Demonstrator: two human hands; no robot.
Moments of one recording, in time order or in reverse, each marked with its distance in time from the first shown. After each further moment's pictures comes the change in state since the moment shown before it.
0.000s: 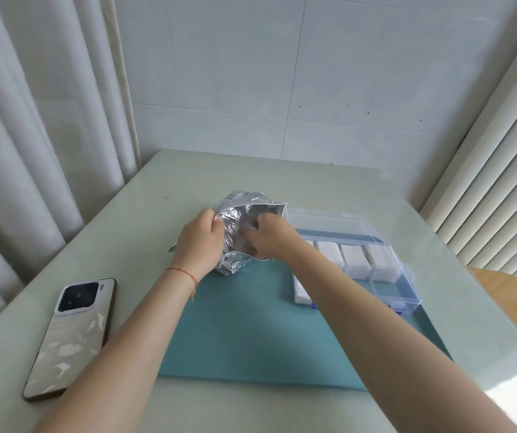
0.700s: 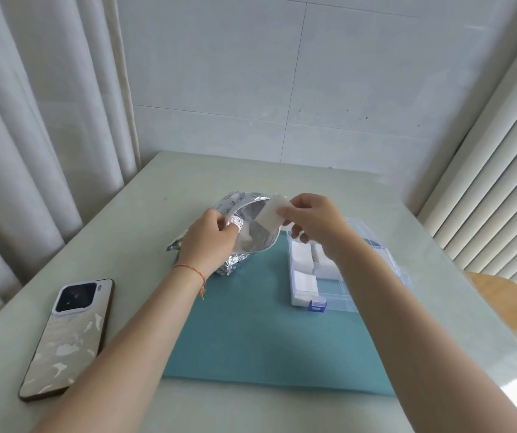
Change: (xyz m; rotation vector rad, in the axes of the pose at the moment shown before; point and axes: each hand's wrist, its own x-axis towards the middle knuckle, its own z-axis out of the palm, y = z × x) left_hand -0.003 0.015 0.002 -0.007 -0.074 -0.110; right_hand -0.033 0.031 -0.062 0.670 0.163 0.052
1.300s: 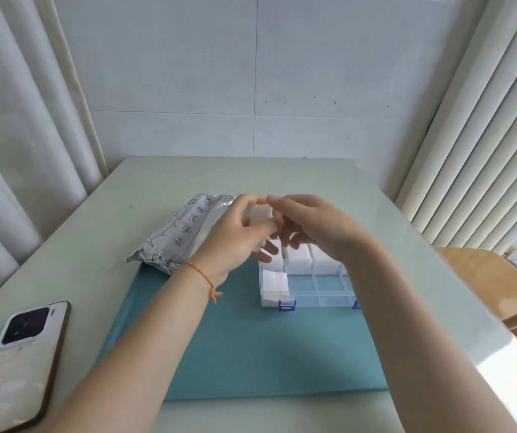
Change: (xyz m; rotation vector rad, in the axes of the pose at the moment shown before) left_hand -0.028 0.079 0.042 -0.608 -0.465 0.094; right_hand -0.024 0.011 -0.055 0.112 -0.311 -0.069
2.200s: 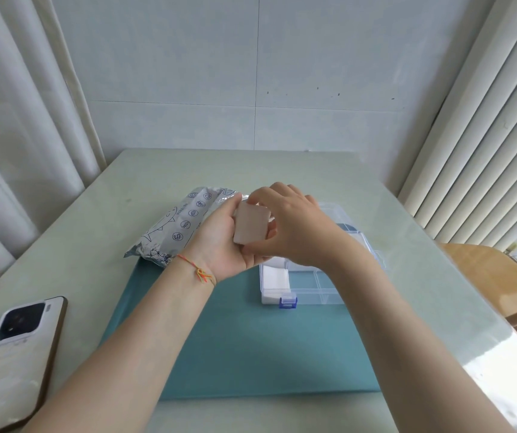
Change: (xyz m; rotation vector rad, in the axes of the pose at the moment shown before) left_hand 0.011 -0.003 -0.009 -0.768 -0.140 -0.514; right_hand -0.001 -0.006 0.031 -0.955 0.178 -0.270
